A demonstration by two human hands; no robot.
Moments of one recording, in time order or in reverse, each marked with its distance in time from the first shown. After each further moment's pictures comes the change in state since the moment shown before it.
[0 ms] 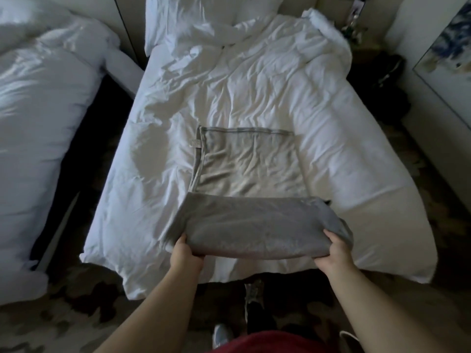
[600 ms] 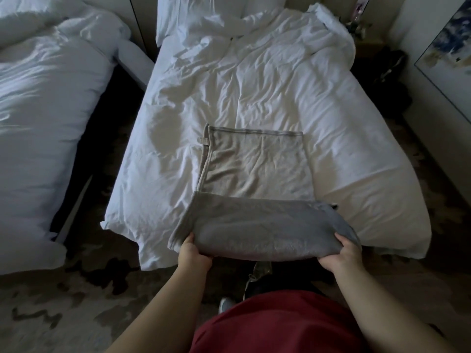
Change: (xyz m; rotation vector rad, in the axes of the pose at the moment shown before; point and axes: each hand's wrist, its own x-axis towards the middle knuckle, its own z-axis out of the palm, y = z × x) left_hand -0.057 -0.016 -0.105 -0.017 0.037 -0.164; right_hand -0.087 0.037 -0.062 0.208 0.205 0.210
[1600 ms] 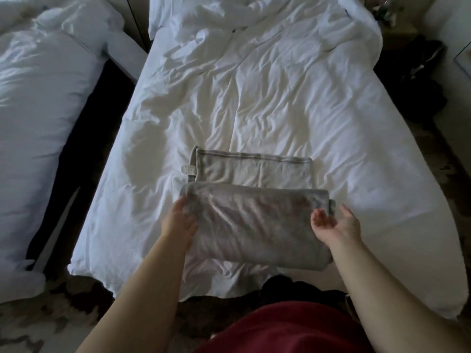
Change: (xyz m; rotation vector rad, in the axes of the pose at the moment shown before) left_hand 0.072 0.079 0.222 0.381 -0.136 0.339; right_hand 0.115 -0.098 0.225 0.044 -0.089 0.043
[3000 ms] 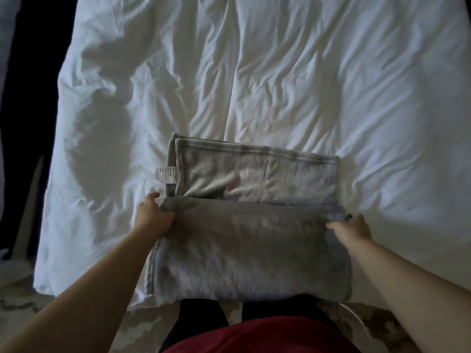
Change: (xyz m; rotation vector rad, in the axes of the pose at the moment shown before) left_hand 0.186 0.054 0.039 1.342 0.233 0.105; right_hand 0.188 -0.029 0.059 -1.726 0.465 -0.266
